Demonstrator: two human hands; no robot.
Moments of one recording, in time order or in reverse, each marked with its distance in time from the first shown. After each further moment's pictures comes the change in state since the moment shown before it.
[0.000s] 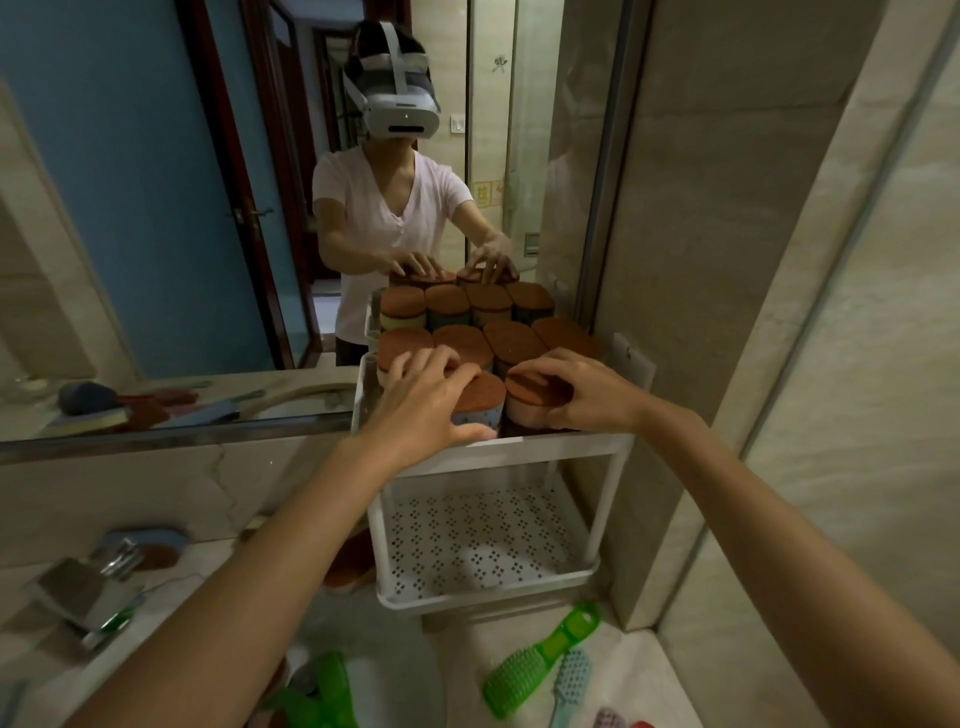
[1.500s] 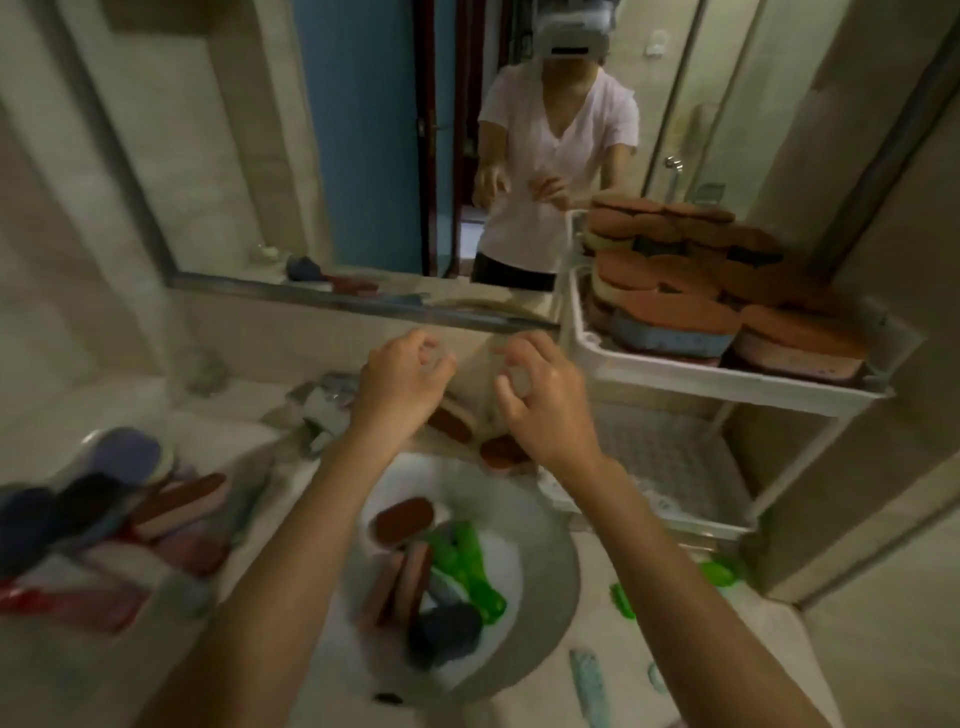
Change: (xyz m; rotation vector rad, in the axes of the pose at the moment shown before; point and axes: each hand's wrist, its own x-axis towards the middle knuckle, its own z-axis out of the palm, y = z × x) left_hand -0.184 -0.101 -0.031 -0.489 0.218 -0.816; right_hand -0.005 -0.219 0.154 0.283 0.468 -0.351
